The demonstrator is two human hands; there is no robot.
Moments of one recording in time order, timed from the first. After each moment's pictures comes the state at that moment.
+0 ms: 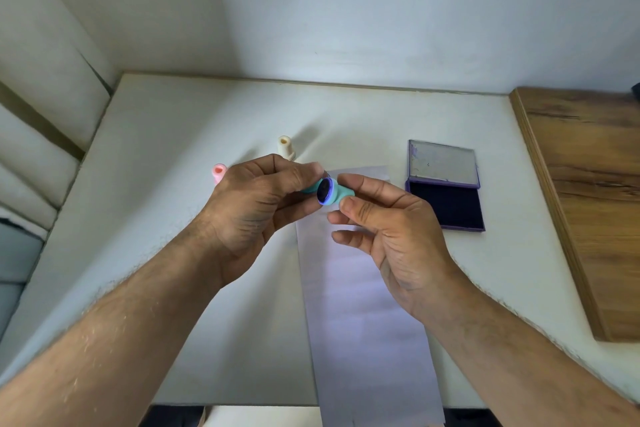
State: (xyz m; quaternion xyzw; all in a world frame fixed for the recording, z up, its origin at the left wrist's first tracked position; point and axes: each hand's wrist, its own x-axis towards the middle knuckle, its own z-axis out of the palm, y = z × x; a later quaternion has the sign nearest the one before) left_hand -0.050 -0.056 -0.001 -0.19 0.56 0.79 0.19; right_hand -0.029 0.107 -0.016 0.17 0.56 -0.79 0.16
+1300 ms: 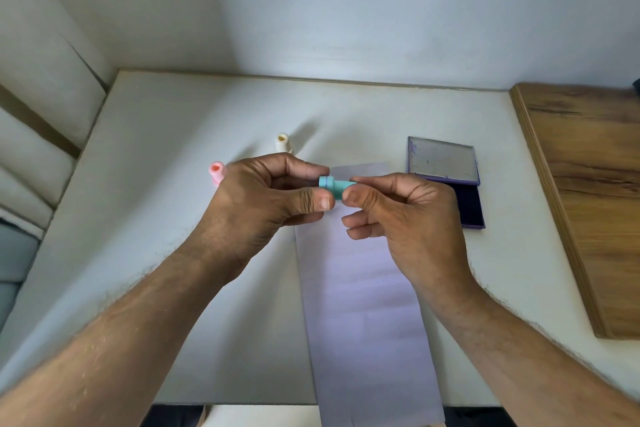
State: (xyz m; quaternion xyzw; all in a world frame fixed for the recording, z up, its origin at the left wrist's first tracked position) left_hand -0.046 -0.059 -0.009 -0.10 0.66 0.73 0.17; right_hand -0.032 0.117 -0.015 0.11 0.69 -0.71 0.06
